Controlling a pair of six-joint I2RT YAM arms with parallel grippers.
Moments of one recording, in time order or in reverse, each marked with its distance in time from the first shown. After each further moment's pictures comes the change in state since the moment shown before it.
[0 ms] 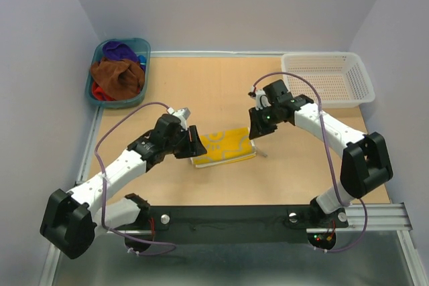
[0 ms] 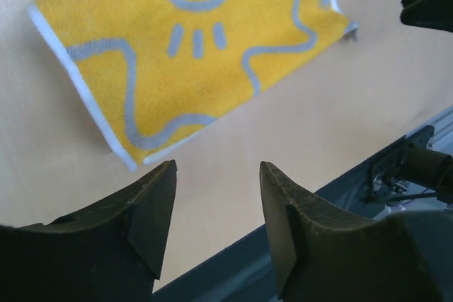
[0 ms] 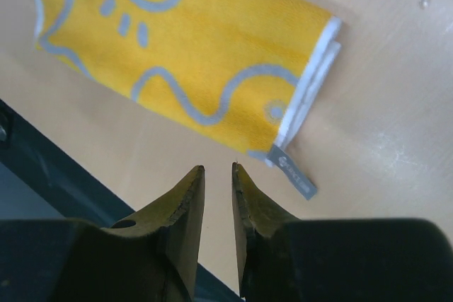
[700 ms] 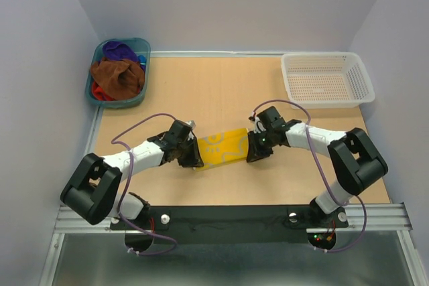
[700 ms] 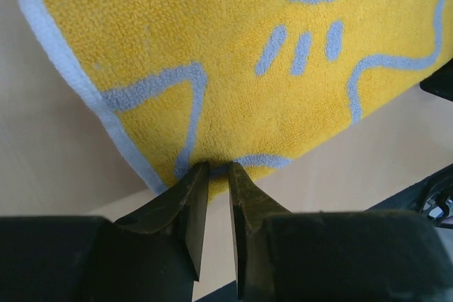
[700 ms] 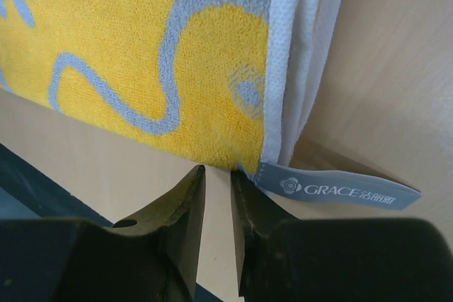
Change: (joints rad) left arm -0.022 0.286 -0.046 0.104 -0.008 -0.053; right arm 0.084 0.042 -0.304 0.297 0.066 0.241
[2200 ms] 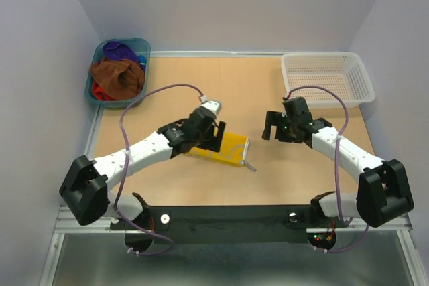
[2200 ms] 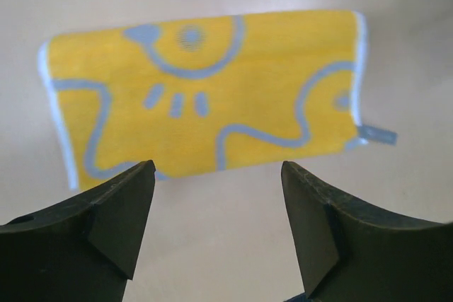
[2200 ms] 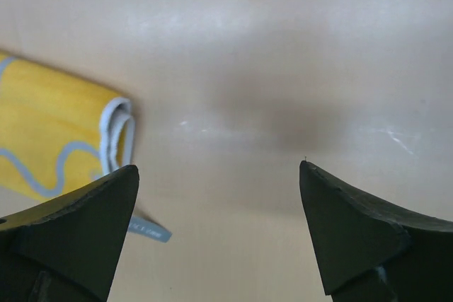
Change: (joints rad) left arm -0.161 -0.023 0.334 -0.193 -0.370 0.254; right arm -0.138 -0.308 -0.020 -0.050 0.356 0.065
